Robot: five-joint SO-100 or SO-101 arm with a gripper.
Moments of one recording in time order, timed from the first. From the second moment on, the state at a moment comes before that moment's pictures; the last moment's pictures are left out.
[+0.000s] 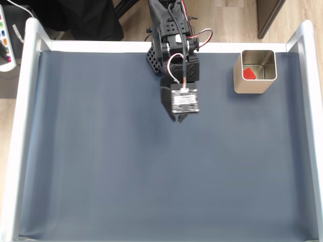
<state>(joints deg) -8.1 163.7 148.4 59.3 -84.6</state>
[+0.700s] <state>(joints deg) 2.3 187.5 179.7 63.2 -94.0</state>
